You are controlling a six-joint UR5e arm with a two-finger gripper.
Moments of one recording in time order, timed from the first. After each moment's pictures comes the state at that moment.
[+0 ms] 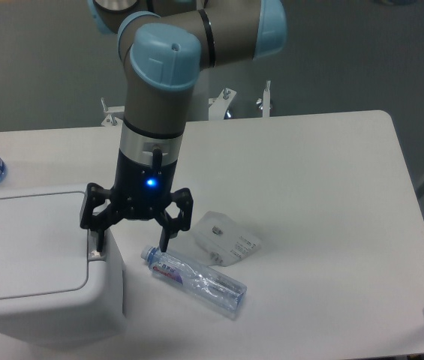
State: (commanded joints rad) arm 2.25 -1.86 -1.43 -1.01 1.22 0.03
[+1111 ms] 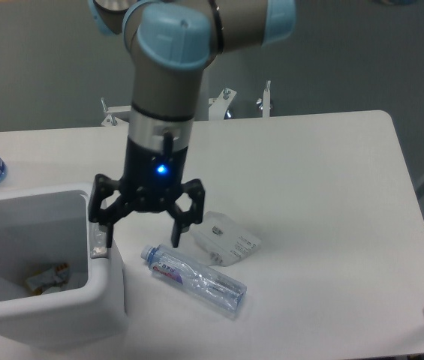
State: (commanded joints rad) arm 2.35 -1.82 -1.37 -1.01 1.23 0.04
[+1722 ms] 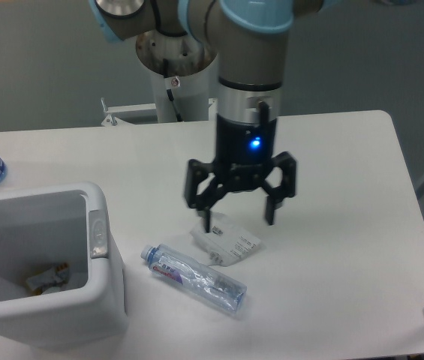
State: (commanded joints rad) arm 2.47 -1.81 -1.38 -1.11 1.46 0.47
